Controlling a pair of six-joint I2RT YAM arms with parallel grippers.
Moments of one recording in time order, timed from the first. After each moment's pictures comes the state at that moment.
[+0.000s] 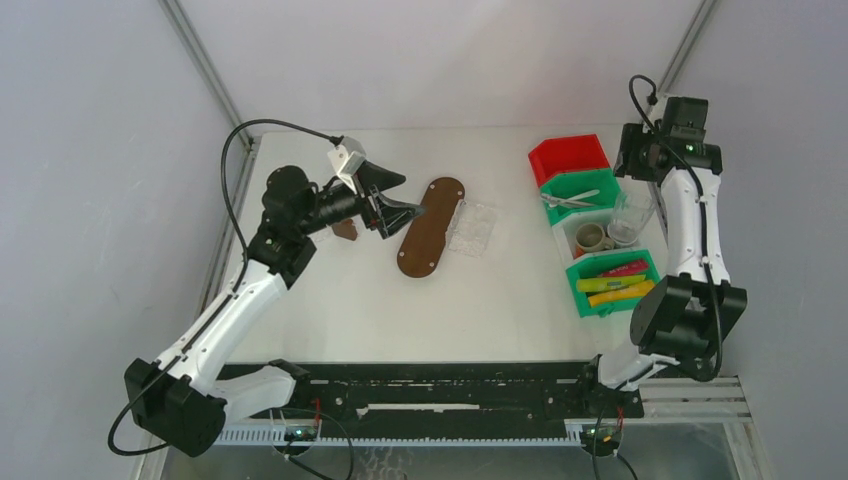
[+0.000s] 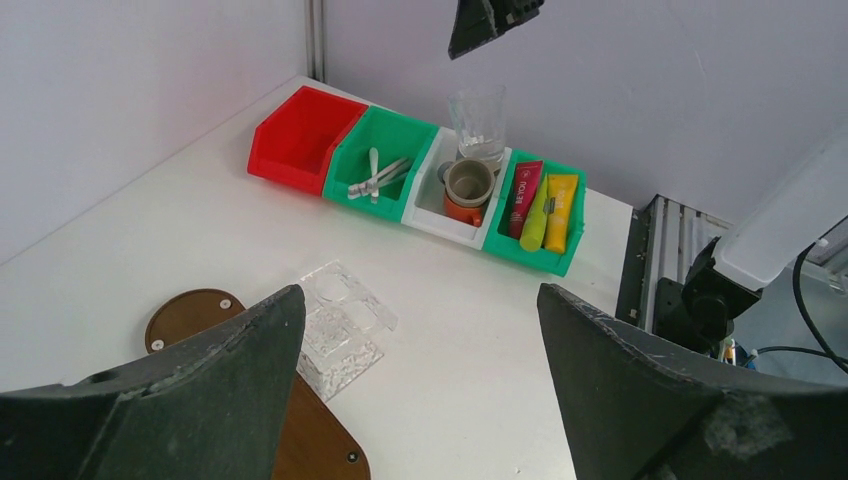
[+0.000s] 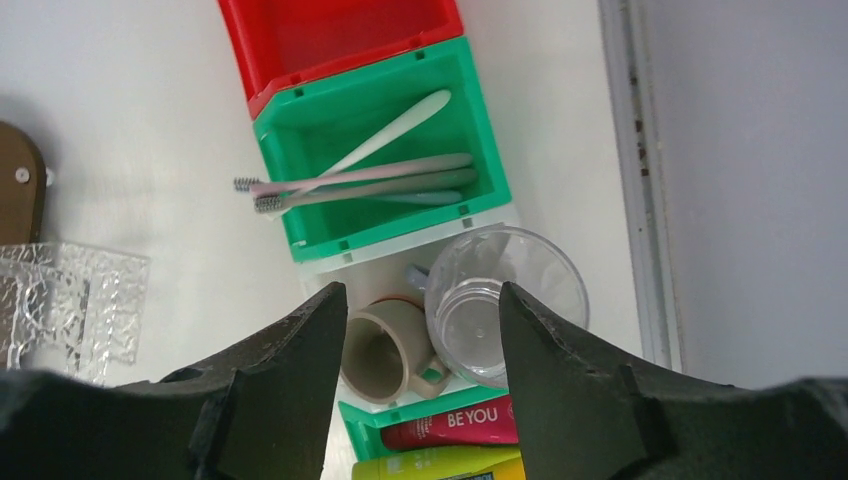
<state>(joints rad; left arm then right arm) -0.43 1.12 1.02 0.15 0.71 -0.18 -0.25 1.54 1.60 -0.80 -0.06 -0.04</state>
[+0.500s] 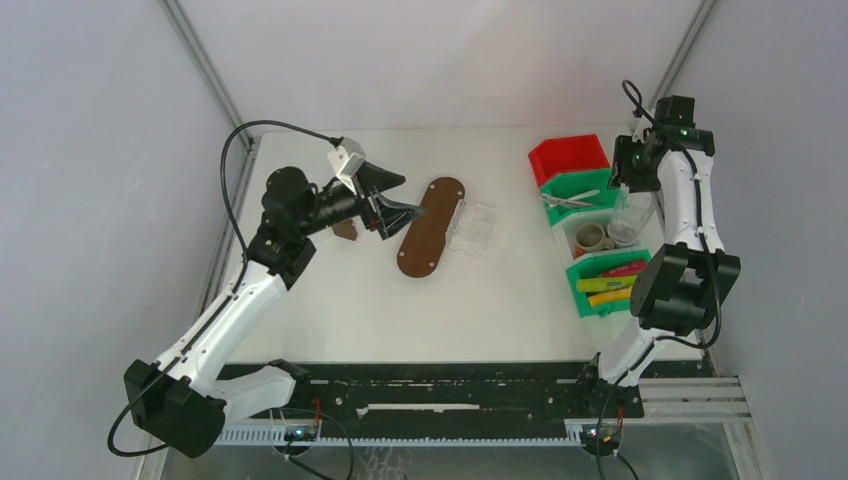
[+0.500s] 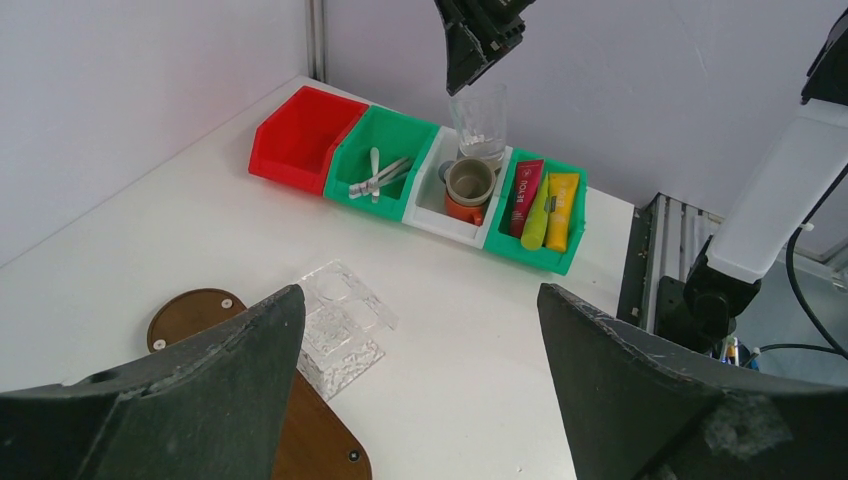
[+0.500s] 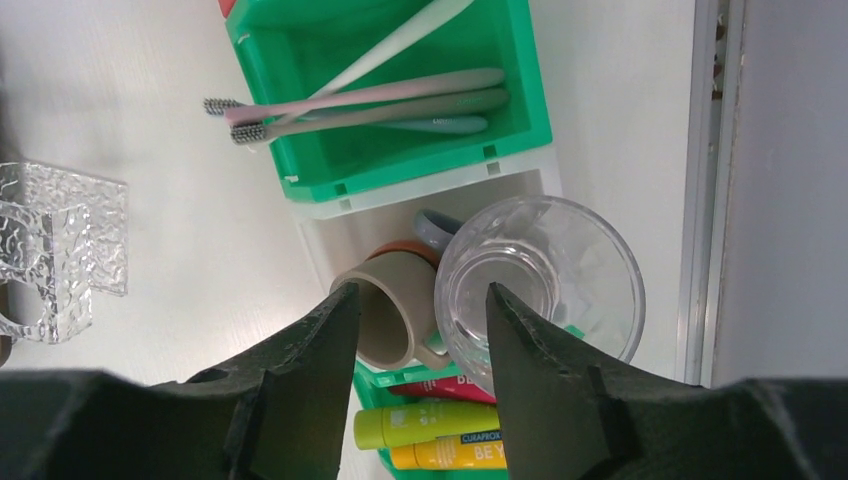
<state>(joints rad) -0.43 1.10 1.01 0.15 0.71 -0.18 -0.26 1.74 1.74 -1.02 -0.13 -0.07</state>
